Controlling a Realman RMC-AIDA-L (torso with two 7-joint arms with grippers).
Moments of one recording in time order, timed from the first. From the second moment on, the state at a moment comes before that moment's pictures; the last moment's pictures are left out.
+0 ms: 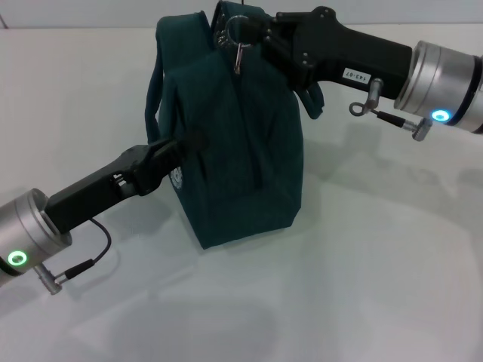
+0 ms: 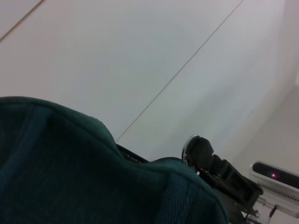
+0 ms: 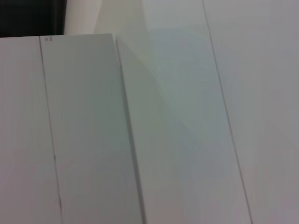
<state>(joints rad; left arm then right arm) -0.35 -2.09 1.00 0.35 1.28 1.69 -1.47 0.69 2.02 -1.60 -0.54 -0.77 -1.26 1.12</state>
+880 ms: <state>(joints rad) -0.34 -2.08 1.03 0.35 1.32 1.70 -1.45 0.69 2.01 -1.58 -0.55 -0.77 -1.32 1.15</state>
